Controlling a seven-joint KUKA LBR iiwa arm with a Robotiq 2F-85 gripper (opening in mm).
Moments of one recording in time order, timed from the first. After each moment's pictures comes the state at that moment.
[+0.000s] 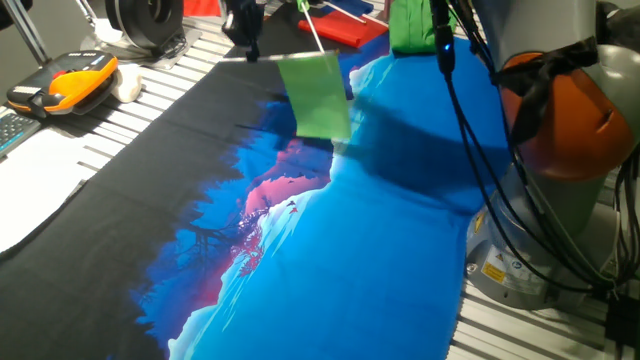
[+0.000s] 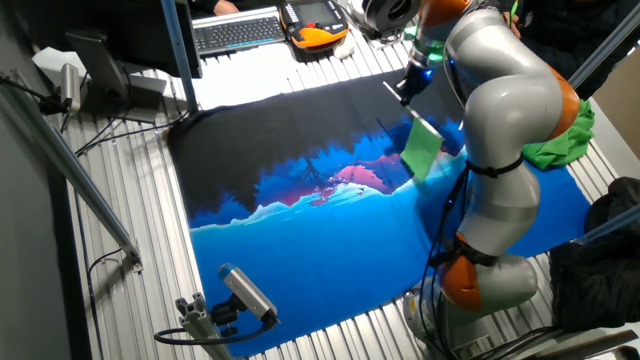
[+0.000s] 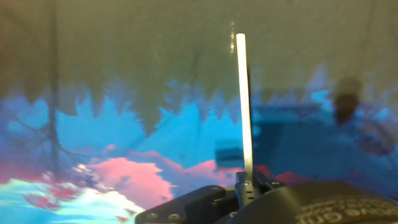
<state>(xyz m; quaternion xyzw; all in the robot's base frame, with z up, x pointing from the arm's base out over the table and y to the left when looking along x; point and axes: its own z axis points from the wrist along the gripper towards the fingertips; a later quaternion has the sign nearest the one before) 0.598 -0.106 0.224 0.09 -0.99 -0.05 0.06</state>
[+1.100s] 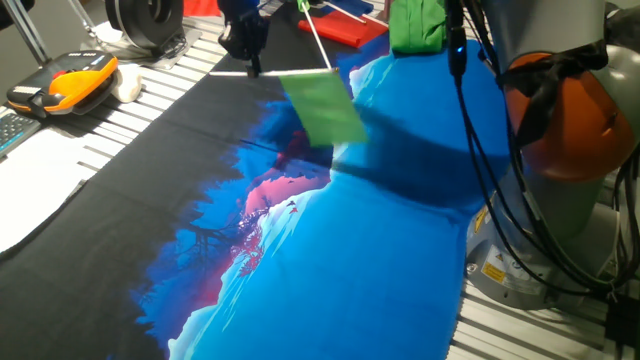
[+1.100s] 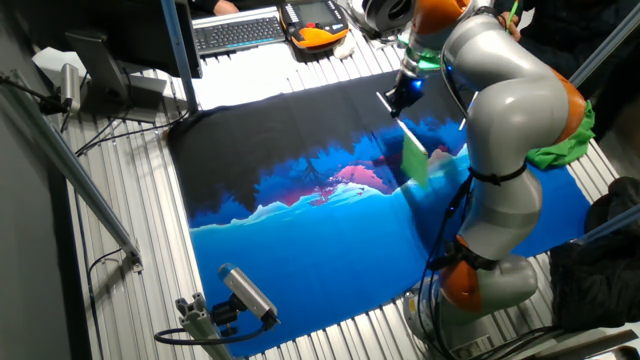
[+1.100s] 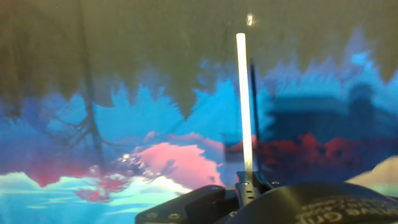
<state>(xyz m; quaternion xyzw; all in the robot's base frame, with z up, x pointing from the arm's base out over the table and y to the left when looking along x) 0.555 -0.038 0.228 -0.03 -0.99 -0.09 0.10</state>
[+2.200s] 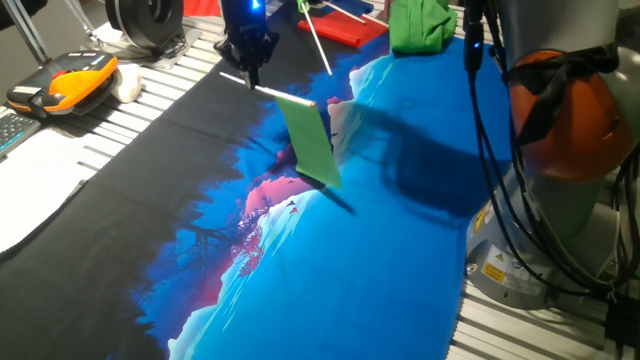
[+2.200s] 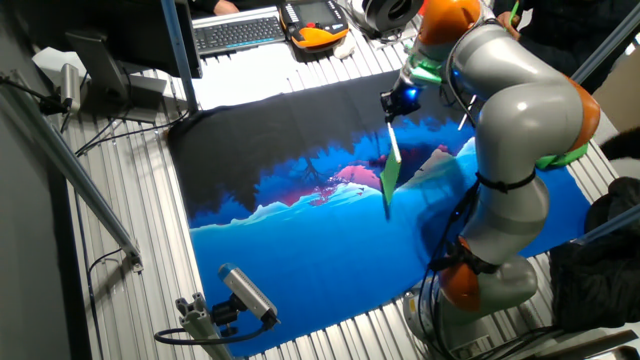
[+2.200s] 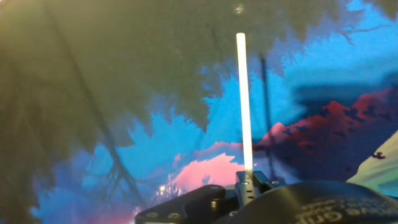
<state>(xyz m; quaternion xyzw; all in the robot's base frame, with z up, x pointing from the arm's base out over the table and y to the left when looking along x) 0.548 -0.019 0.219 -0.22 -0.97 -0.10 0.06</state>
